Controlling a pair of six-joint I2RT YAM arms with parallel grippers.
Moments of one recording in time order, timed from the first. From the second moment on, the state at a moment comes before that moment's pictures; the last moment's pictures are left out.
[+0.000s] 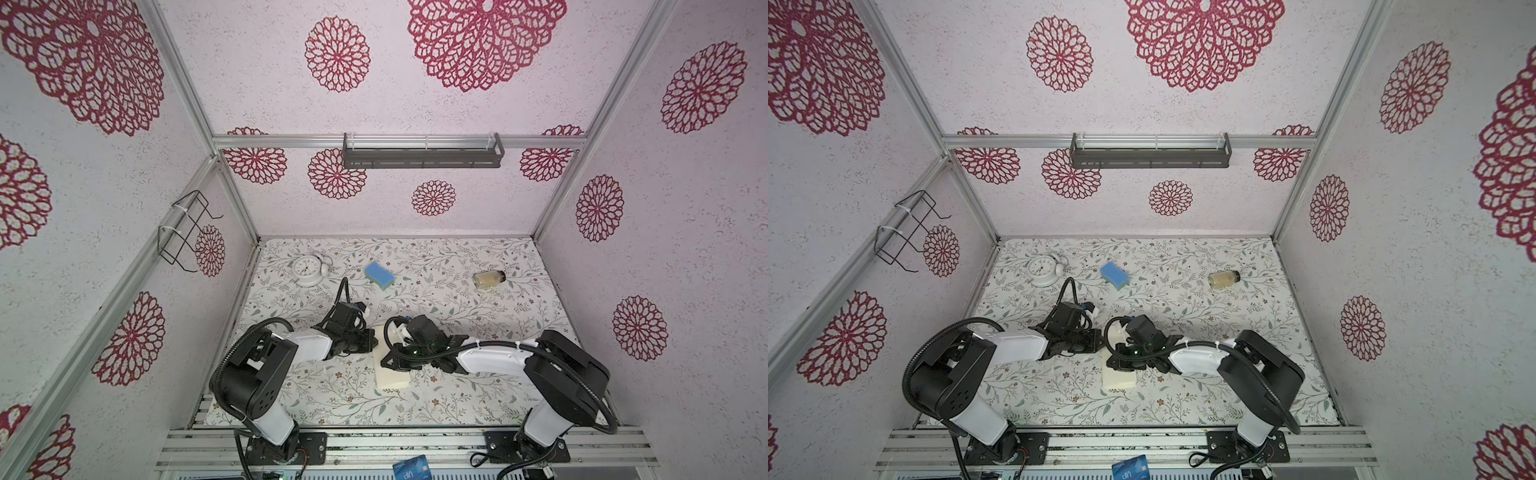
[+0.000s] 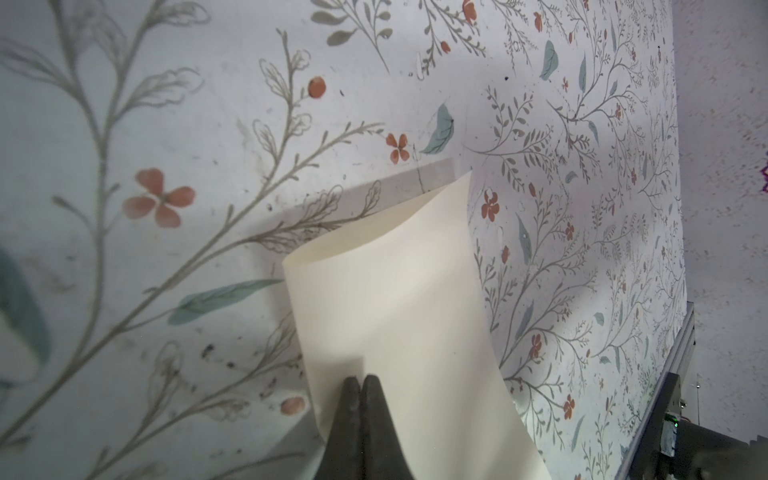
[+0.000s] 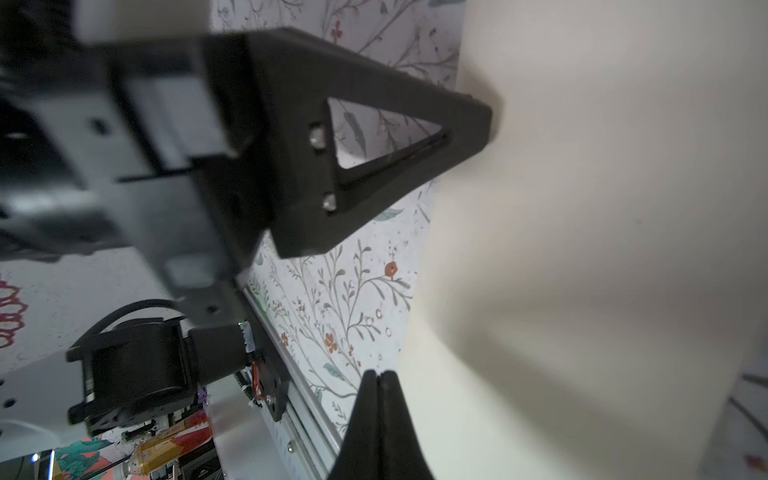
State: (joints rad) left arm -0.47 1.66 0.64 0.07 0.38 -0.49; right arm 0.88 1.70 0.78 0.13 -0.45 0.88
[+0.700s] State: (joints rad) left arm -0.45 1.69 0.66 0.10 0.37 -0.53; right arm 0.89 1.81 0.70 0.37 -0.46 0.95
